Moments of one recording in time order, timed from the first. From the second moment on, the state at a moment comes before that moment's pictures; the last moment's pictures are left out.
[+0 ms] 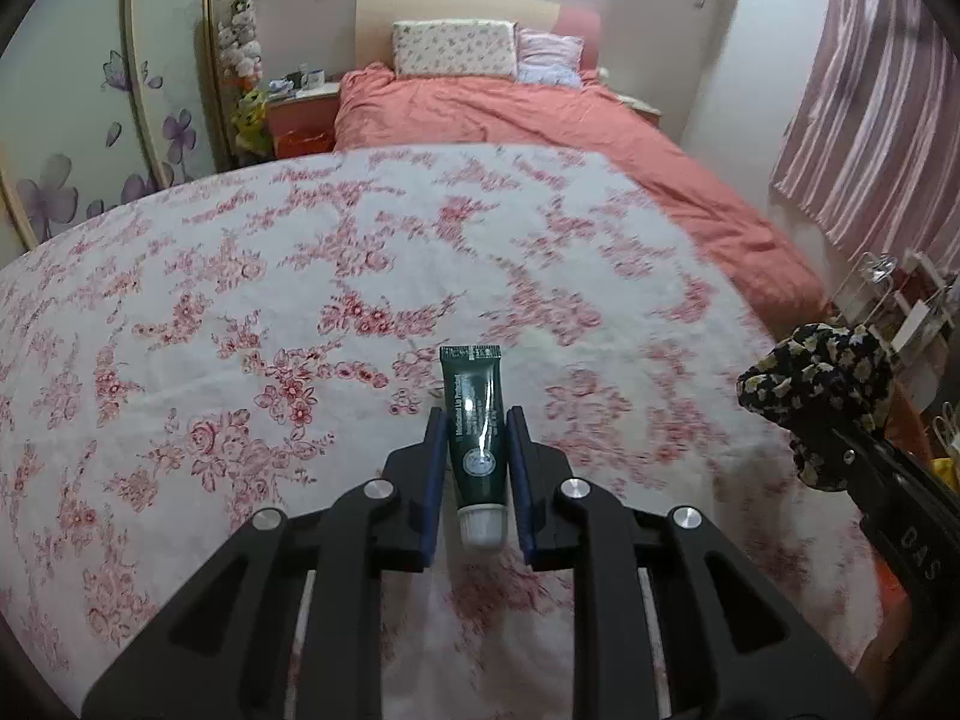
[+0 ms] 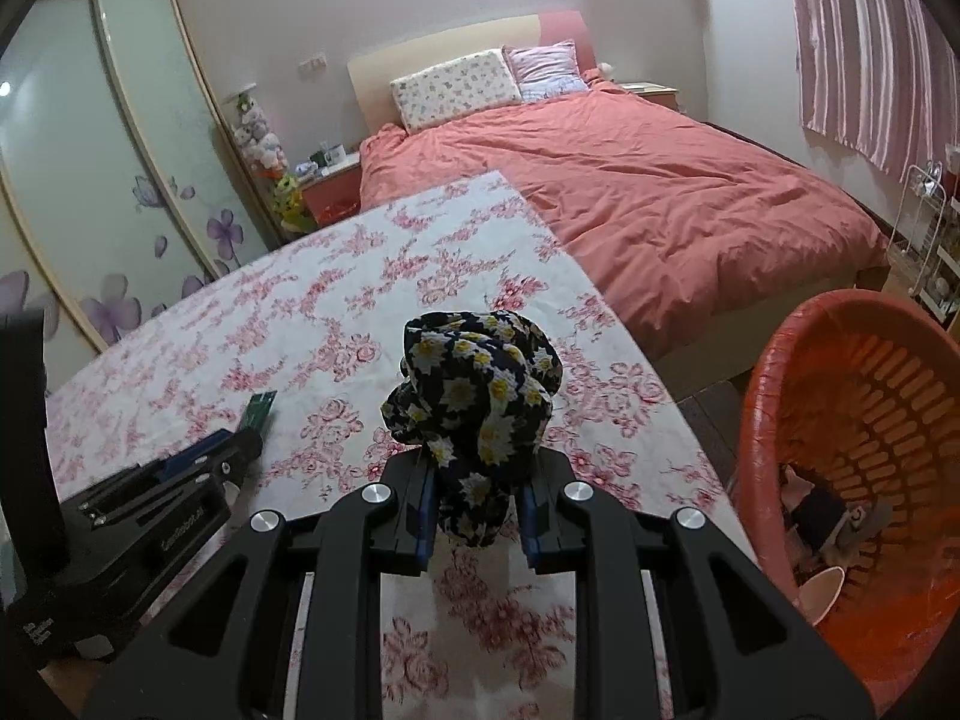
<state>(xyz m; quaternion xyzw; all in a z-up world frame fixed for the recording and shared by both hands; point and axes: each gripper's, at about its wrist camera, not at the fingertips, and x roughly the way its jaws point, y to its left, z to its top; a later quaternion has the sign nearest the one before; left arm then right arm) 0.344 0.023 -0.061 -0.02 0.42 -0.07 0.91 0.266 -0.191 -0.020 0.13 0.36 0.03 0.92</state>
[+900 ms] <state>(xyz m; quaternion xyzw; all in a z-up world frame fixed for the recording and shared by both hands) 0.244 -0.110 0.047 -0.02 0.32 -0.26 0.91 0.167 -0.296 0.040 0.14 0.21 -0.08 0.96</state>
